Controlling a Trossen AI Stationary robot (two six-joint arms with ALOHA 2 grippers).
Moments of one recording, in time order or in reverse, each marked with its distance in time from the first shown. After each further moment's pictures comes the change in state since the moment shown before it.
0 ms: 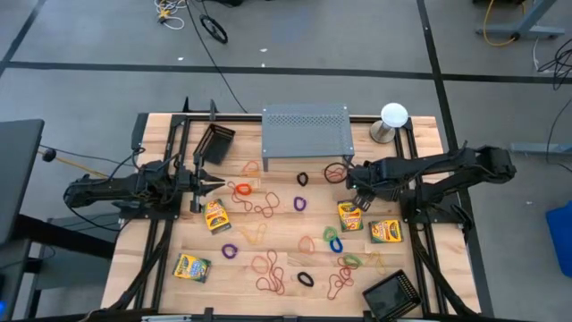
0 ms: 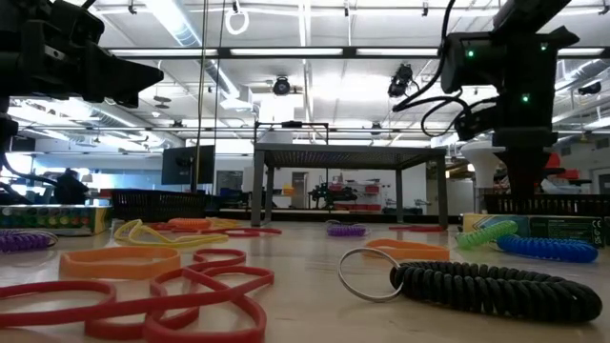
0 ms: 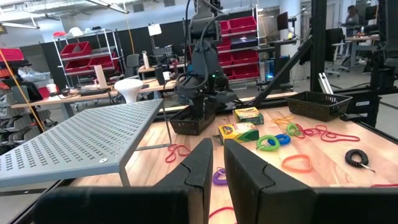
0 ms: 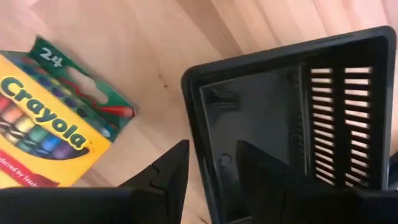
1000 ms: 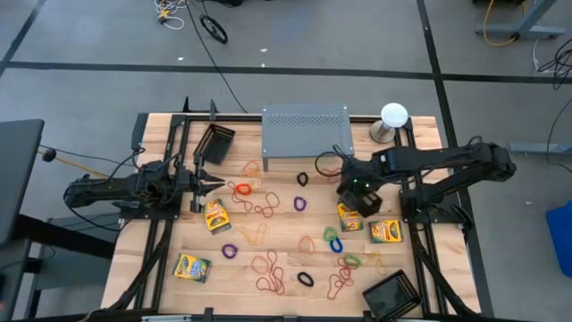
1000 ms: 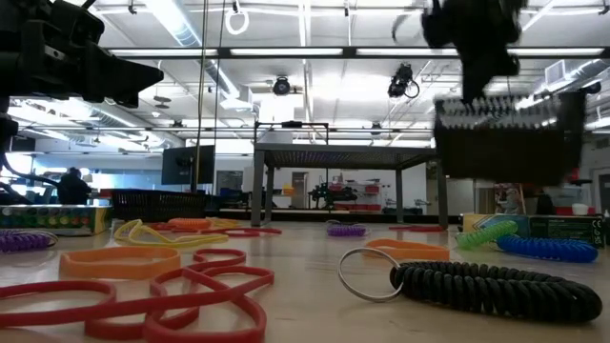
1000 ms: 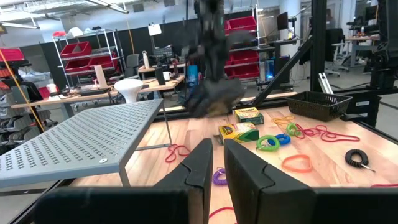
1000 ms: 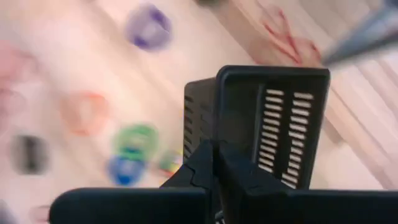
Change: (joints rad) left arm 0.000 0.000 0.000 0.000 0.000 0.000; right arm 0.126 0.000 0.489 -0.170 -0.125 0.199
